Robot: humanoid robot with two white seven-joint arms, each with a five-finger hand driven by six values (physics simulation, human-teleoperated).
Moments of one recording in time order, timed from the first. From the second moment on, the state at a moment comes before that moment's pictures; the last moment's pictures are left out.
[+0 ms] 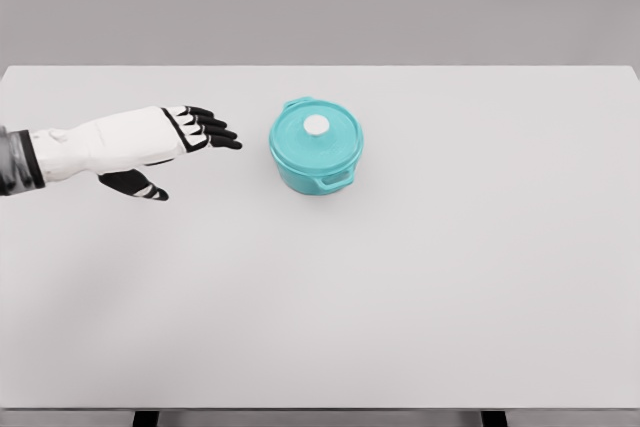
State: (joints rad) left arm -0.47 0.79 -0.39 -1.65 -0.28 -0.61 -0.61; right arm 0.04 0.00 0.75 -0.07 0.35 -0.21 0.09
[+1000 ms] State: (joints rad) left arm -1.02 0.54 -0.84 -1.29 -0.28 -0.61 -0.61; right arm 0.04 0.00 0.75 -0.05 0.35 -0.21 0.09
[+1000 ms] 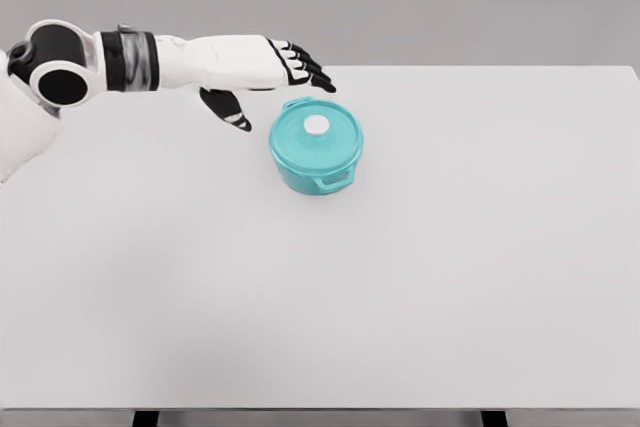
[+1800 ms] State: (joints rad) left arm -1.09 0.34 -0.92 -0.99 -0.37 -0.61 -0.61; right arm 0.04 0.00 0.75 -0.05 0.35 -0.21 0.09
